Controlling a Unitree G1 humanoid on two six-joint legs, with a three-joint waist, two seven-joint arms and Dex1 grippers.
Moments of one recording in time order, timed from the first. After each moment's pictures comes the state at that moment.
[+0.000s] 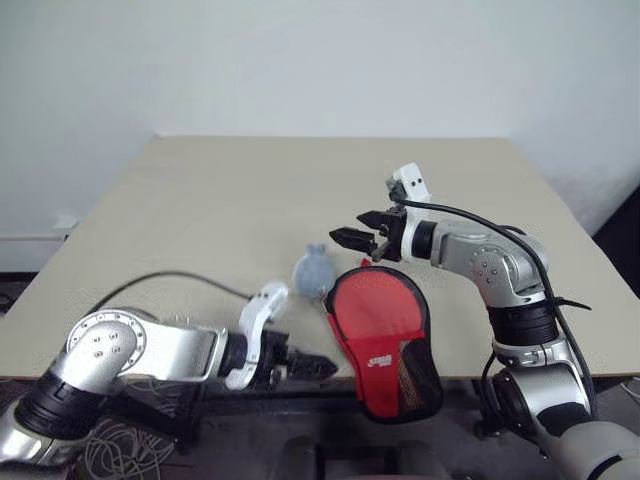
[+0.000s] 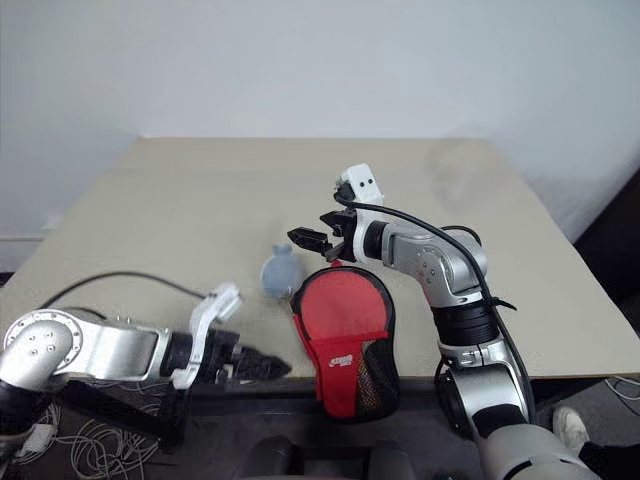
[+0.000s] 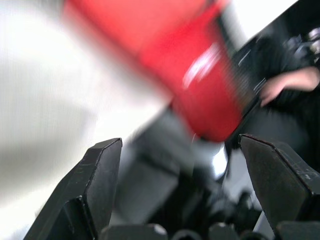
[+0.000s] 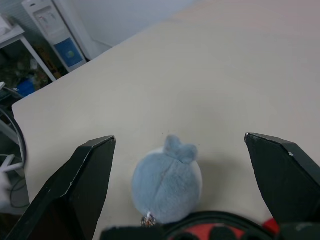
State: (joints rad) left arm -0.35 0.91 -0.19 -0.40 -1.93 1.16 0.28; right arm -0.79 -0.24 0.09 0.00 0.53 1.00 0.54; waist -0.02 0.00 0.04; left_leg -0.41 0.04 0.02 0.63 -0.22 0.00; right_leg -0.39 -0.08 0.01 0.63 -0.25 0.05
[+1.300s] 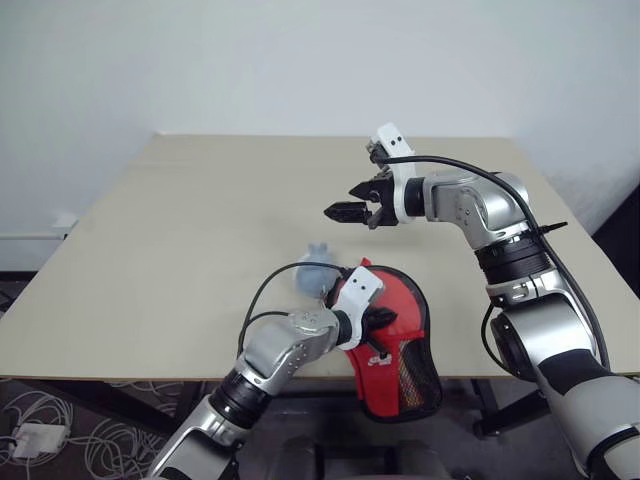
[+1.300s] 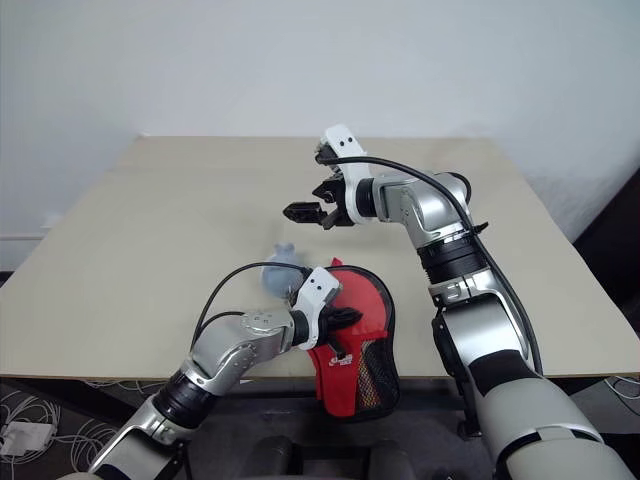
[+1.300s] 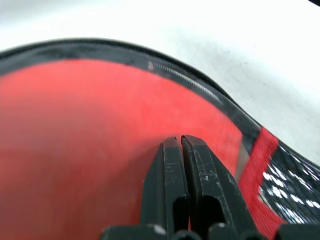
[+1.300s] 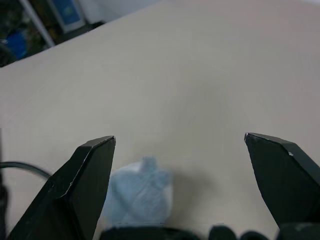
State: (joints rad) left arm -0.42 0.23 -0.49 -0.05 -0.46 0.74 -0.32; right arm -1.13 -0.28 0.22 0.43 0.33 0.93 0.85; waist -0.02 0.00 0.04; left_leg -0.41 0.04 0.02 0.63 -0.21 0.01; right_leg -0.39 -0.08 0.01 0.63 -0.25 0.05
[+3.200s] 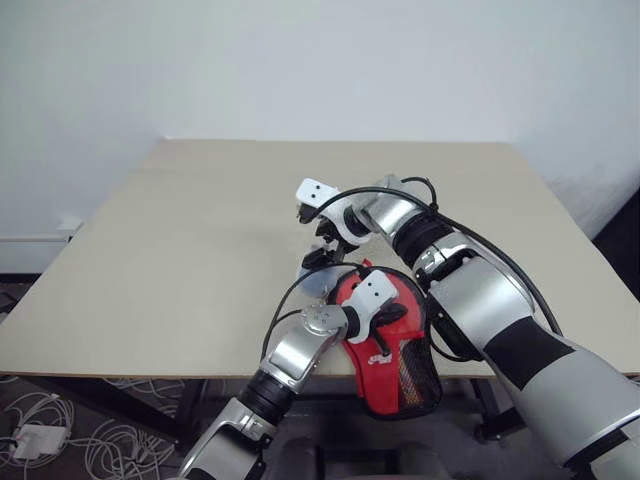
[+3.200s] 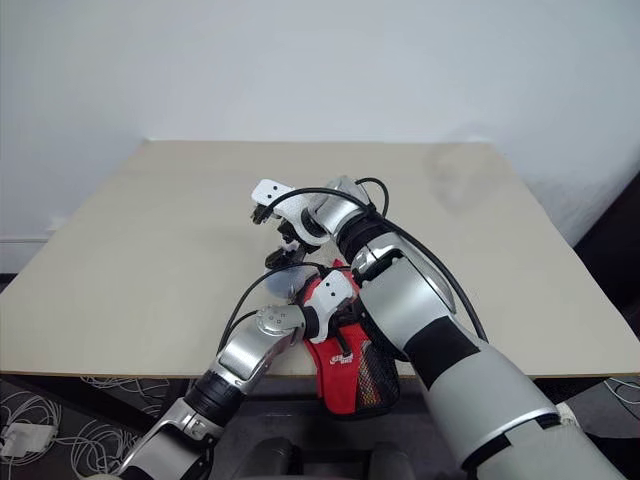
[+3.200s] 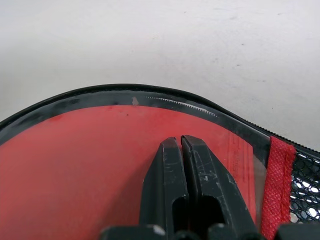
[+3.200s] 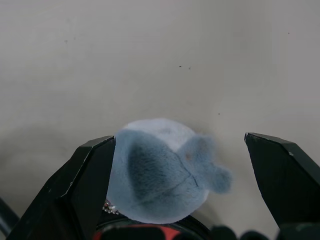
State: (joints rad) left arm -0.40 0.10 -0.46 0.17 -0.06 0.43 -0.61; right arm -1.45 0.06 0.35 1.32 -0.17 0.41 1.02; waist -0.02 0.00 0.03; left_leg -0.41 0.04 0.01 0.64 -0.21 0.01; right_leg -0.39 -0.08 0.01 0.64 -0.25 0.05
